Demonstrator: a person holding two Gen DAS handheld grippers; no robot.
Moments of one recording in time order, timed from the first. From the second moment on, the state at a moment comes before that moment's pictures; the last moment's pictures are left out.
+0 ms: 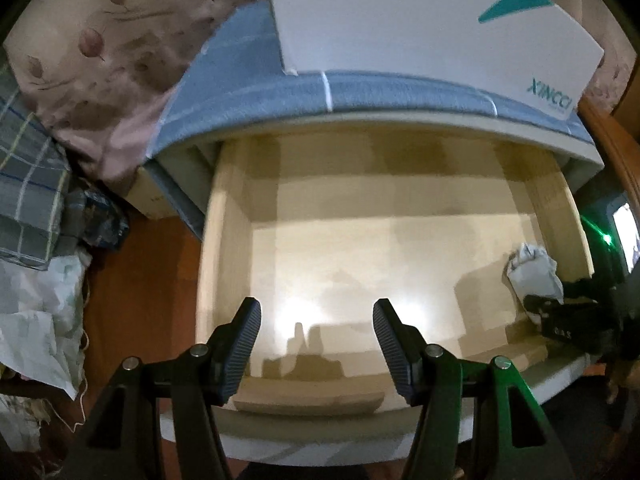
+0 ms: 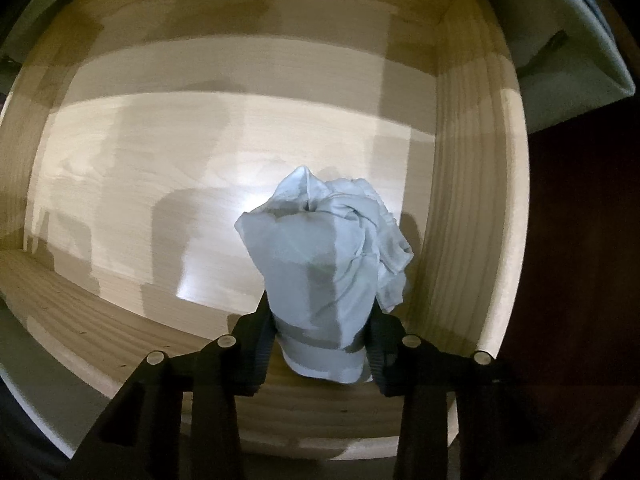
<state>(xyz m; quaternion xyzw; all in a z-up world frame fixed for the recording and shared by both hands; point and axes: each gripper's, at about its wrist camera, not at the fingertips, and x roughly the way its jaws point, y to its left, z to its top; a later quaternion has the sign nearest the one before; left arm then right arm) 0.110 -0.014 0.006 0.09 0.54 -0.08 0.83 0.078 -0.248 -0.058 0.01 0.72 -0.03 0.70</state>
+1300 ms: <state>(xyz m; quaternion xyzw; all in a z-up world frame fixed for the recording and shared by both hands) 0.100 0.016 0.032 0.03 0.47 -0.02 0.88 0.086 -0.240 0.190 0.07 0.45 0.03 0.89</state>
